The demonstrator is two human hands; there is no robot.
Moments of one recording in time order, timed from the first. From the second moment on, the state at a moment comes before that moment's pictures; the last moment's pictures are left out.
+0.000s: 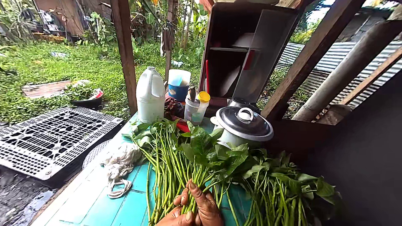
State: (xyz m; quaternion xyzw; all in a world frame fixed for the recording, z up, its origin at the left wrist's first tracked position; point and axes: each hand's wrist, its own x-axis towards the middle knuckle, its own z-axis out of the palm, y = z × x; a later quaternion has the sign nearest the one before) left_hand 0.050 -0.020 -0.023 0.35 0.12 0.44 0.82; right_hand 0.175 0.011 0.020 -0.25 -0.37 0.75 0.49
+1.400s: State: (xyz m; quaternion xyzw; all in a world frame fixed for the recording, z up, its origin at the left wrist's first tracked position) left_hand 0.033 -0.006 0.001 0.15 0.38 0.59 0.70; right_hand 0.227 0.042 0.045 -0.69 -0.65 0.30 -0.05
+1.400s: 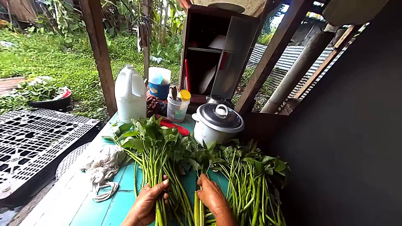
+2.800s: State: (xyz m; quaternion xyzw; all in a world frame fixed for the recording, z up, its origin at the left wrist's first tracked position) left_hand 0.033 -0.012 0.001 0.19 0.37 0.58 0.71; right_hand 0.192 0.029 0.027 -0.48 -0.67 0.48 0.30
